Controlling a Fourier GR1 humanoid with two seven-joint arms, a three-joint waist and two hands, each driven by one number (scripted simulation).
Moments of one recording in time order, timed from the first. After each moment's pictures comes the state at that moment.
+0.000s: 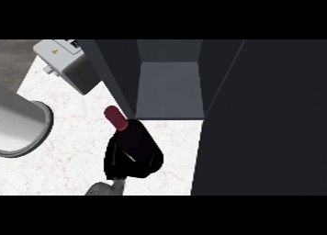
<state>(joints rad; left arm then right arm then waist) -0.12 0.00 -0.39 -1.17 0.67 0.18 -0.52 -0.08 -0.05 0.07 -2.44 -0.14 0.14 0.57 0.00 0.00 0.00</state>
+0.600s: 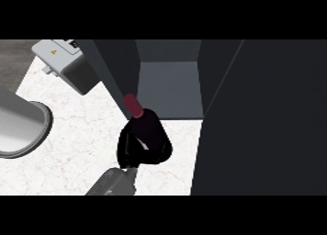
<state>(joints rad) -0.30 0.00 -0.50 -0.96 0.85 0.27 -0.67 -0.09 -0.06 0.03 -2.41 -0.16 0.16 0.56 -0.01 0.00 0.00</state>
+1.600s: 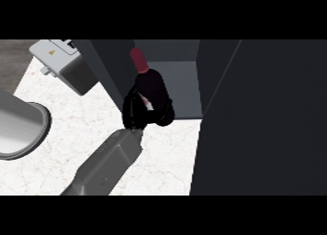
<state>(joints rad) -0.68 0.00 -0.46 -0.62 1.07 0.28 -0.71 -0.07 -0.06 0.01 -2.39 -0.22 0.18 0.53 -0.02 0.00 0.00</state>
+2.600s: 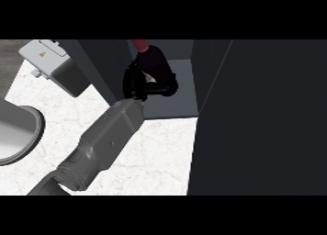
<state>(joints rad) -1.01 0.00 -0.41 -0.28 1.14 0.28 -0.64 -0.09 -0.05 0.04 -2.34 -0.20 0.19 0.47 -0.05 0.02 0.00</state>
